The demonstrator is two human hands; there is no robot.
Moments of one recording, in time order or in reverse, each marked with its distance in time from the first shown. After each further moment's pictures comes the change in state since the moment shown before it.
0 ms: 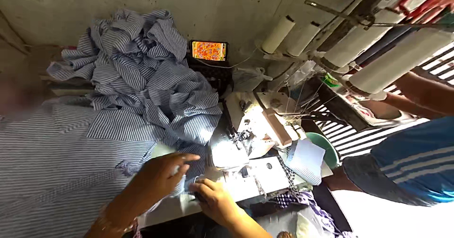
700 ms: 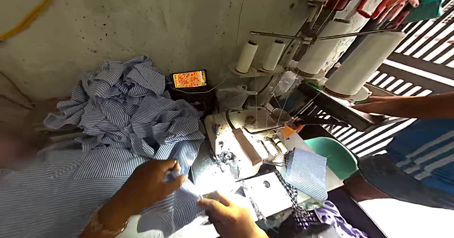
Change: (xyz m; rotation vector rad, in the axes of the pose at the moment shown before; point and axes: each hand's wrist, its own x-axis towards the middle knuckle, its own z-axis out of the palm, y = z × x) left_hand 0.074 0.023 -0.019 0.153 -0.108 -0.088; right_hand 0.009 0.019 -0.071 -0.074 0.215 0.011
